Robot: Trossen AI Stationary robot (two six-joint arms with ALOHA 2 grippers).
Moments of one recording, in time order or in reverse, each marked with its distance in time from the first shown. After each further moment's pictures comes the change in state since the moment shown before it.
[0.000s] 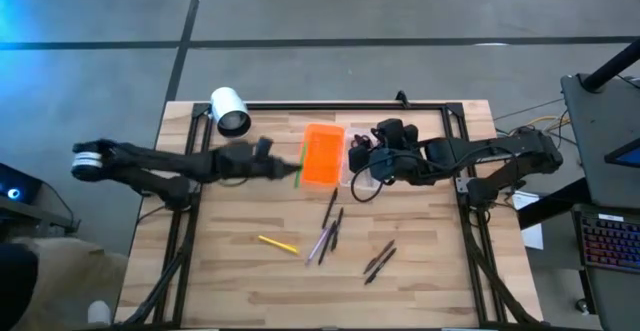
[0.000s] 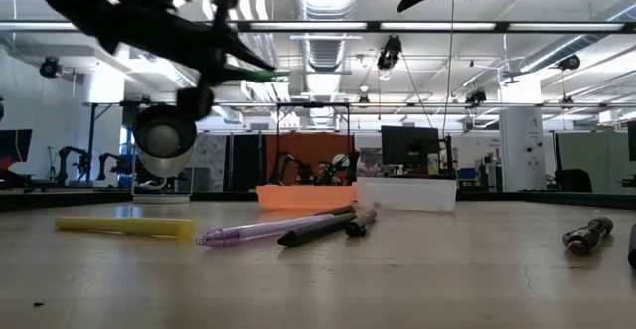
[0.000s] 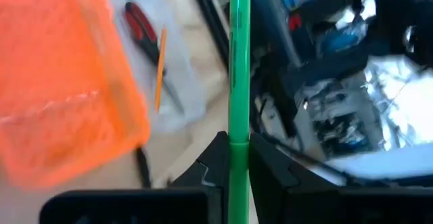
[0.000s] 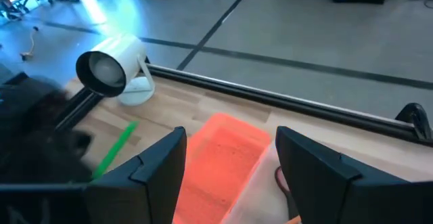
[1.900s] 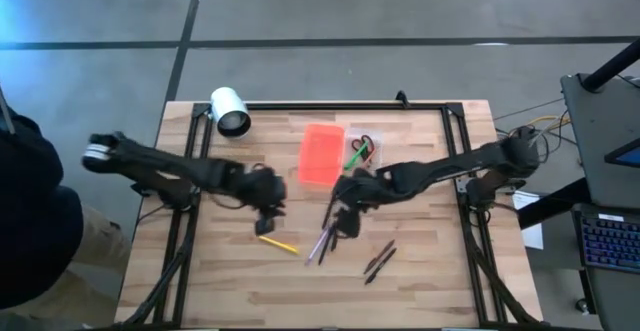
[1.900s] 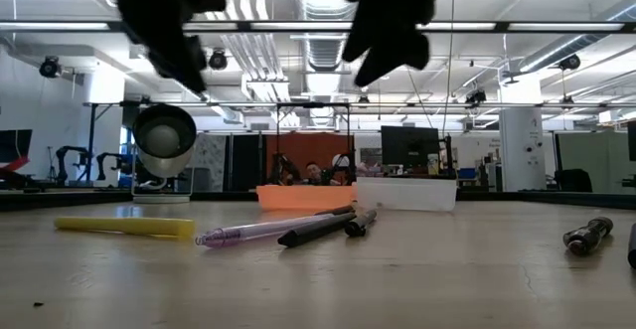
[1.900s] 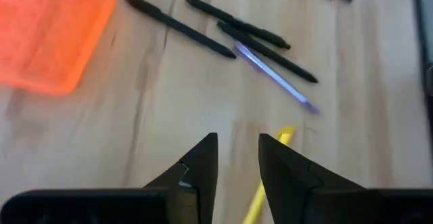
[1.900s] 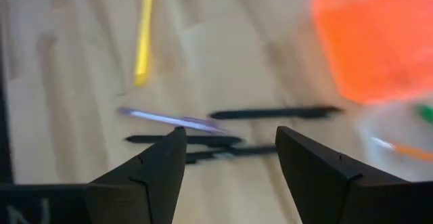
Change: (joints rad) left arm -0.305 0.048 0.366 -0.965 0.020 0.748; right arm 0.025 0.225 -0.127 0.241 -0.836 -0.449
